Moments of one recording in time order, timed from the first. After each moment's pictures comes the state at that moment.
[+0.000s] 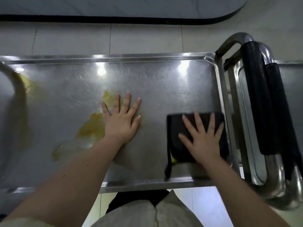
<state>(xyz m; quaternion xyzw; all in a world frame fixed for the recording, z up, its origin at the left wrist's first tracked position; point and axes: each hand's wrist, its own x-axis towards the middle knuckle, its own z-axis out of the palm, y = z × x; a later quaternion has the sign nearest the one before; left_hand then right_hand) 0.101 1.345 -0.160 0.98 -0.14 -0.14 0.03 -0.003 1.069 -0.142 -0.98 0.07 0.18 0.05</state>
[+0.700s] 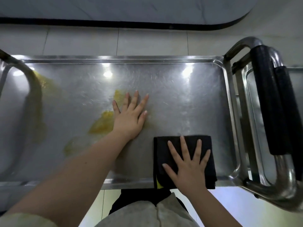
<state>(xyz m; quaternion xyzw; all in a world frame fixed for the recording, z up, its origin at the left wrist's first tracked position) 0.106 1.354 -0.147 0.97 -0.14 -0.16 0.09 -0.080 1.156 -0.144 -0.98 0.02 0.19 0.04</state>
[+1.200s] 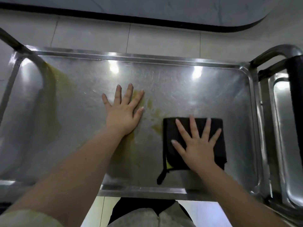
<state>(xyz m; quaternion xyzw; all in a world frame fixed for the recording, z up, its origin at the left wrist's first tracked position) 0.140 1.426 -0.166 0.99 -0.10 -0.12 0.05 0.023 1.172 -0.143 -0.99 0.01 0.17 0.03</state>
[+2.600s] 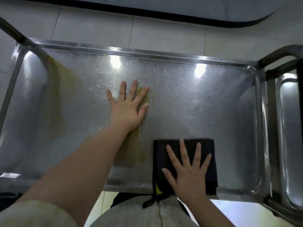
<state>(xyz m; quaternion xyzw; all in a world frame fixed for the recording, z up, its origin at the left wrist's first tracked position) 0.142 1.426 -0.165 0.99 -0.09 -0.12 0.06 -0.053 1.215 -0.140 -0.98 -0.04 0.20 0.06</state>
